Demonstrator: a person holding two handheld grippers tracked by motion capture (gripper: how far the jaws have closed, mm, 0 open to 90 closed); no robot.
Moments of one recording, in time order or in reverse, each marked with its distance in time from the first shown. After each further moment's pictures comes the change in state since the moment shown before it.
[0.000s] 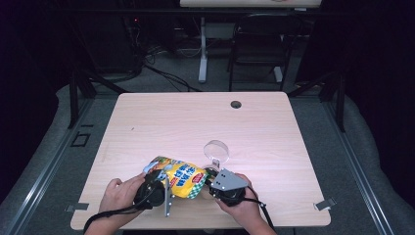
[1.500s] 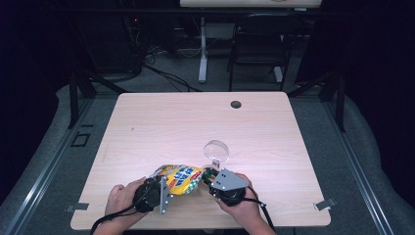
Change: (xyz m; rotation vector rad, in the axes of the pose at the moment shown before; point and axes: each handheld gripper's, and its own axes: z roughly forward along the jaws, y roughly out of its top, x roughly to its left) left arm -0.013 -0.014 0.016 -0.079 -0.127 -0.188; right arm 0.000 0.001 -0.001 -0.013 -0.007 -0.002
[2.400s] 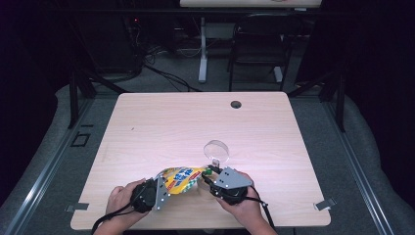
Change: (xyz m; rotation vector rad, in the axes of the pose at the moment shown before) left arm 0.002 -0.009 0.006 -0.043 -0.100 -0.078; right arm -0.006 -0.001 -0.003 -0.019 -0.007 0.032
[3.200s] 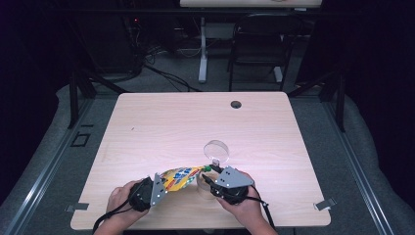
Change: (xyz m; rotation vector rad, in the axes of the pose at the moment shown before) left arm 0.007 -0.008 0.004 -0.034 -0.072 -0.086; right arm -0.001 -0.001 0.000 -0.001 -0.006 0.016
